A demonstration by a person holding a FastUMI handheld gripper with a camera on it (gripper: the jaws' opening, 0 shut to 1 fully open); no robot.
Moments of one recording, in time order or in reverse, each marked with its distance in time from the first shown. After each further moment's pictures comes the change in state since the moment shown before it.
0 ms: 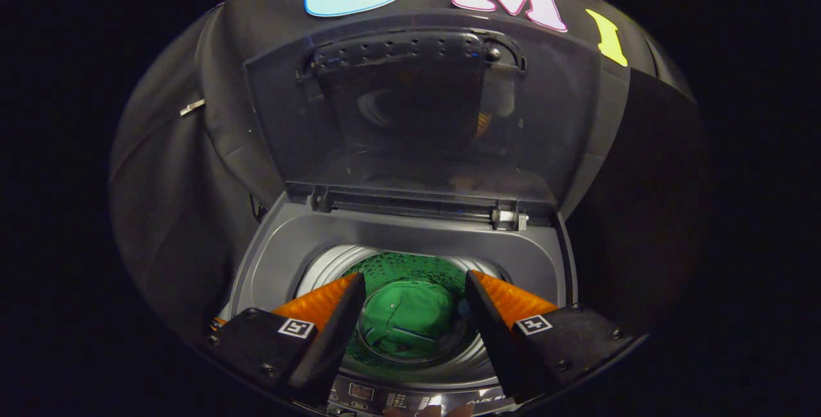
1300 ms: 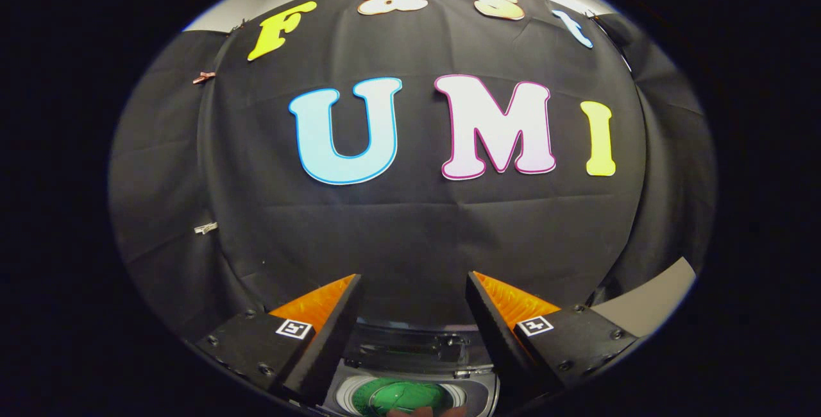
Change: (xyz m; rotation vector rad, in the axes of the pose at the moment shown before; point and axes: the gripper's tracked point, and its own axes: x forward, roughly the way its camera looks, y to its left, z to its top) arm -0.095 -0.014 0.314 0.071 -0.463 0.022
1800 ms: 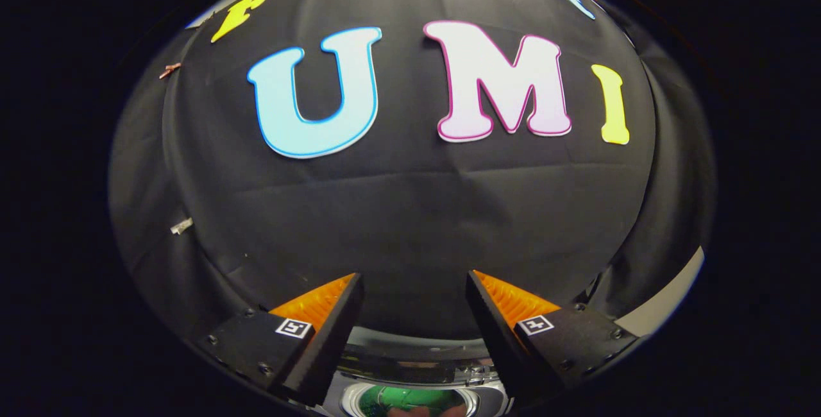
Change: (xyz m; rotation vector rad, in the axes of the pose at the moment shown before) arm 0.090 -0.011 -0.054 0.042 0.204 -0.064
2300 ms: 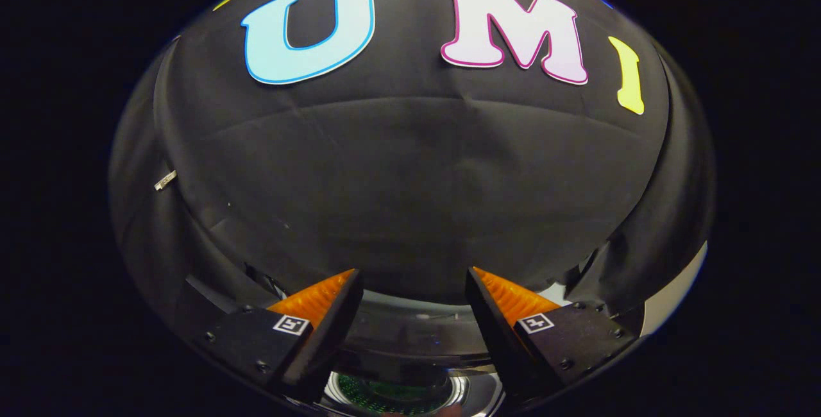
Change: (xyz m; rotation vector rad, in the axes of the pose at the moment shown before) arm 0.015 -0.017 -0.103 -0.061 0.214 -0.012
